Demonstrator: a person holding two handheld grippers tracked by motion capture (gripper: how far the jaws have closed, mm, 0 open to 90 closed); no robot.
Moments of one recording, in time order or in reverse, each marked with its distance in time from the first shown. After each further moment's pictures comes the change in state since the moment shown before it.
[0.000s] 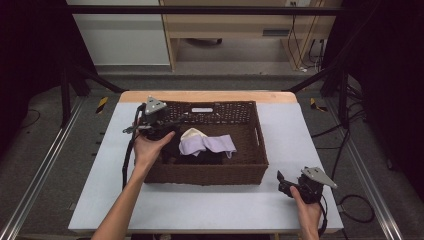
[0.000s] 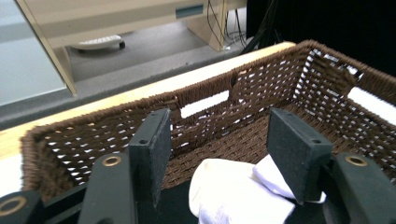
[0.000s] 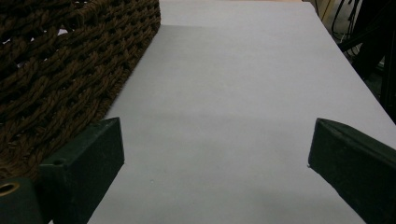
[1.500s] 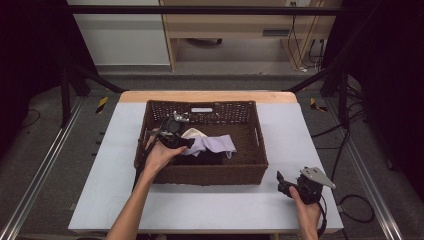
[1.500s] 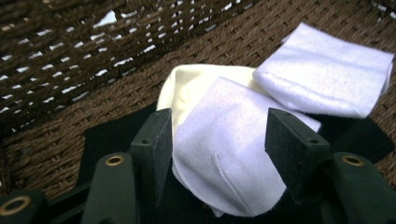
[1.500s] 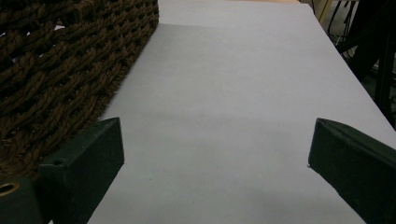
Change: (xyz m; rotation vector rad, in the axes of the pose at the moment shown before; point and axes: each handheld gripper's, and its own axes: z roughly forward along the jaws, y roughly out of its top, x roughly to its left) left arm -0.016 -0.040 0.065 0.396 -0.055 0.065; right arm 0.002 0.000 0.000 -0.001 -0.014 -0.013
